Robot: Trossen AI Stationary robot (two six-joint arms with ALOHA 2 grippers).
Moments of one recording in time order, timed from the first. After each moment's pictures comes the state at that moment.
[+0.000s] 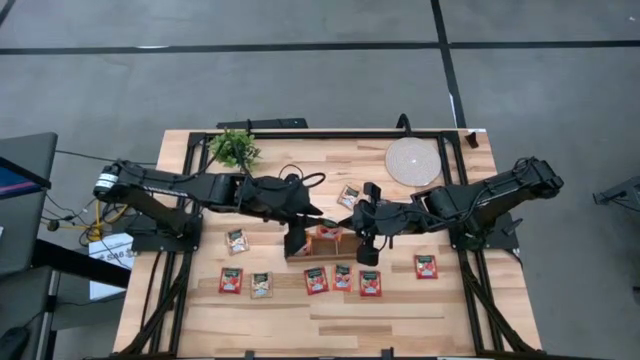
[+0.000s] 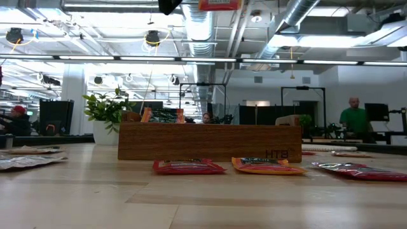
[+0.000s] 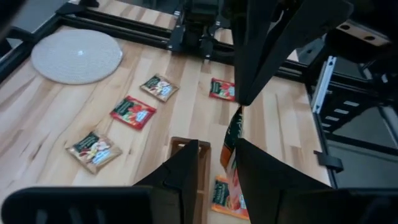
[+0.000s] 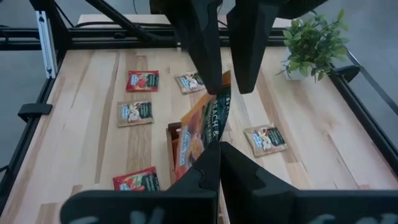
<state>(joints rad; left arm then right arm) -0.12 1.44 1.33 -0.37 -0.11 -0.30 0.32 1.43 1.34 -0.54 0.37 0.15</state>
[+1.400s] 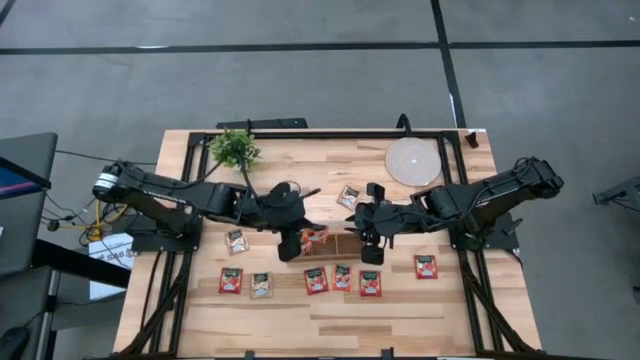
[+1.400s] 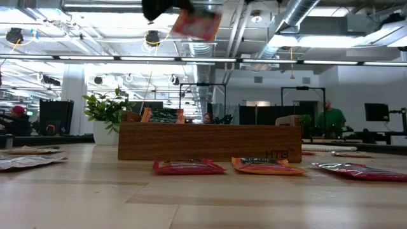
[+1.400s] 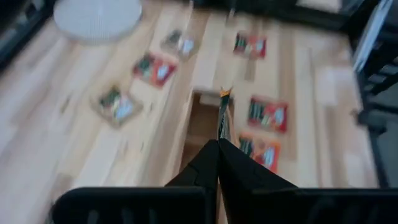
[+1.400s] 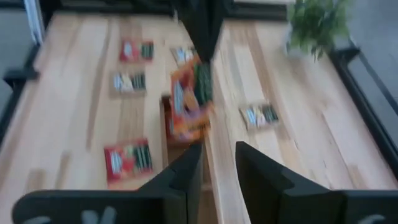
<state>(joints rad) -0.20 1.44 1.27 -0.52 -0.25 -0.34 0.32 1.43 1.34 -0.69 0.35 0.14</state>
